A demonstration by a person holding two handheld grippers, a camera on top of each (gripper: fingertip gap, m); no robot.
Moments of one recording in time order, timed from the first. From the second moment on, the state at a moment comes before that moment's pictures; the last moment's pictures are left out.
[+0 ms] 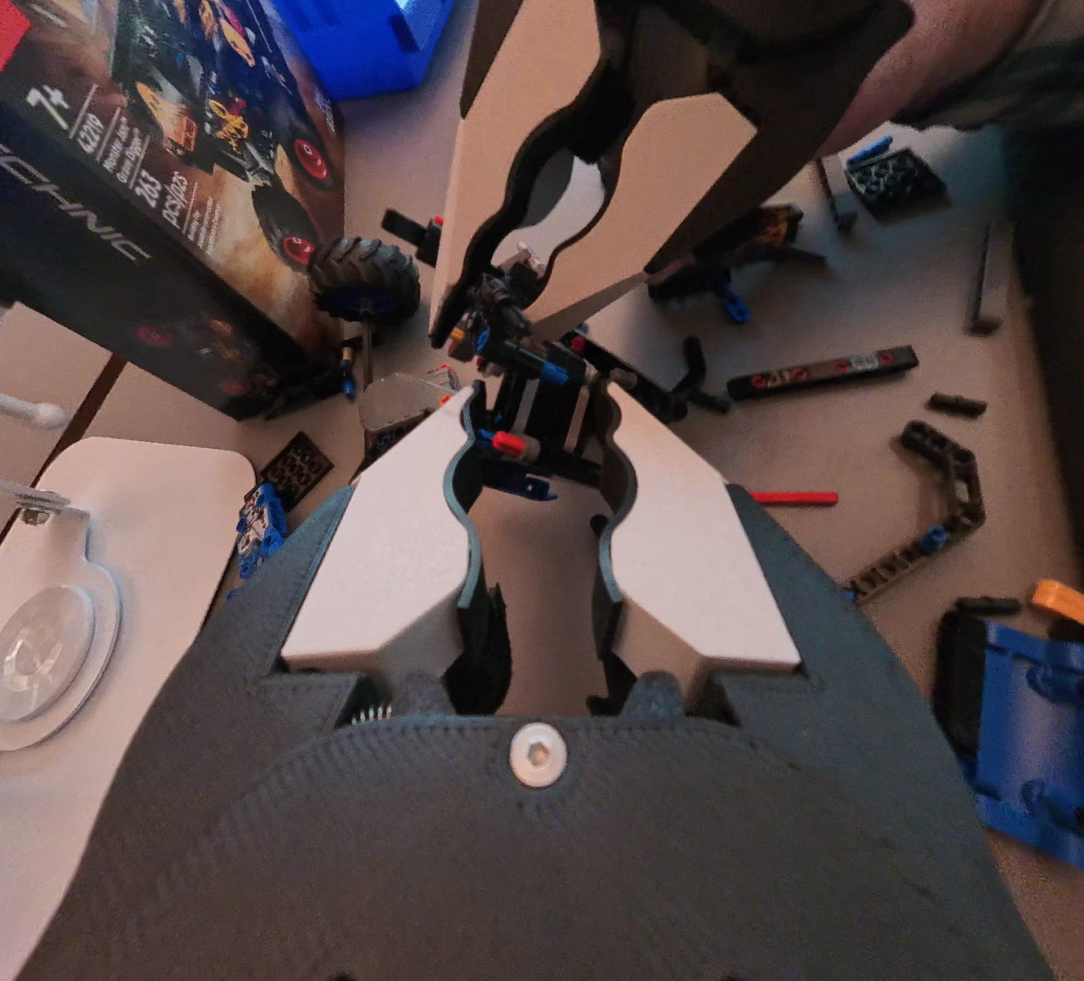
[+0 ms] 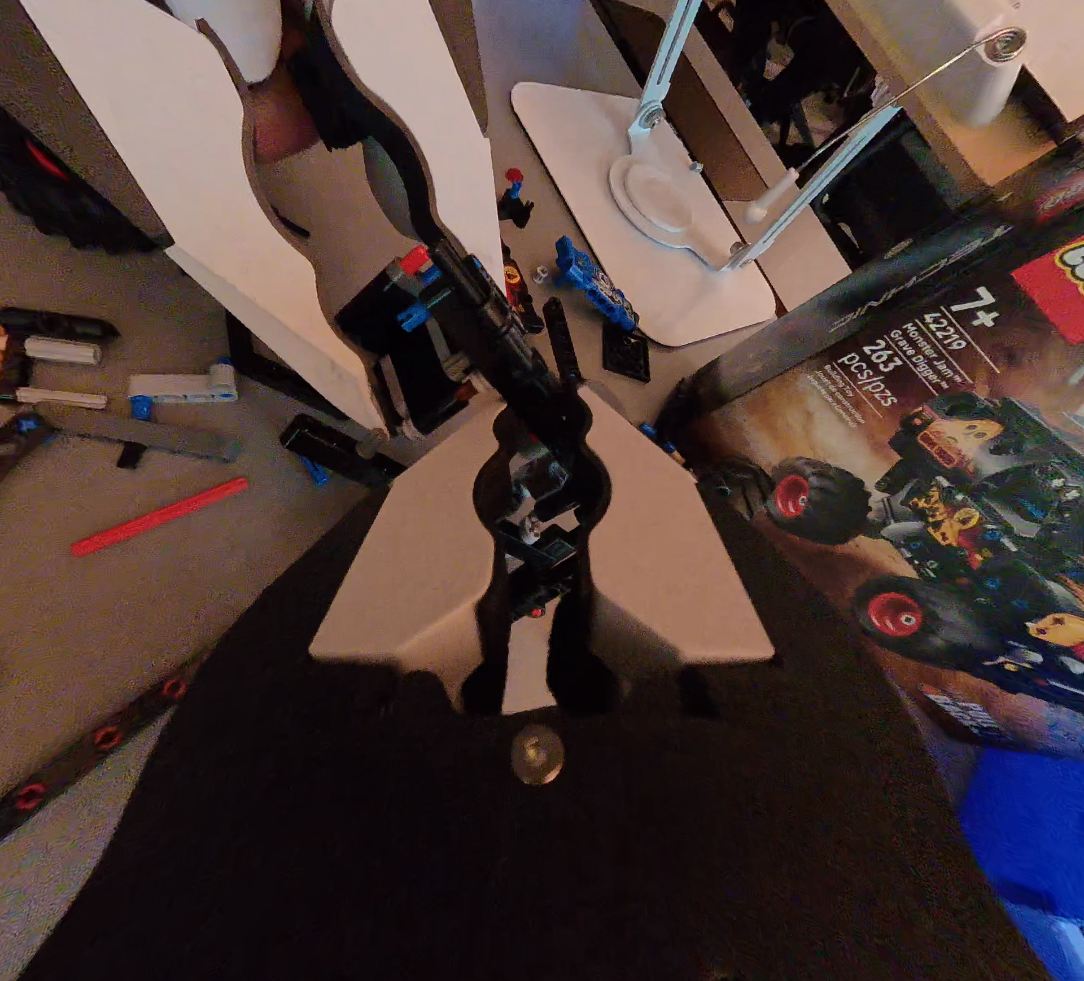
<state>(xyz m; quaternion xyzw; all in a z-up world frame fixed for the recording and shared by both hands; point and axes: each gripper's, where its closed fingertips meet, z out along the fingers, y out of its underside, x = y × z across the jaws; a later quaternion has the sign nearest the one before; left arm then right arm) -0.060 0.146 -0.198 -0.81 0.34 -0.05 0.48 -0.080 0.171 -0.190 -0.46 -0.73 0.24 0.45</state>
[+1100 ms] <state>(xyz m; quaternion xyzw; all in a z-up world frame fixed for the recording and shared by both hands) -0.048 0.154 -0.203 -0.77 0.39 0.01 0.50 -0.068 0.183 -0.194 -0.45 -0.73 0.26 0.43</state>
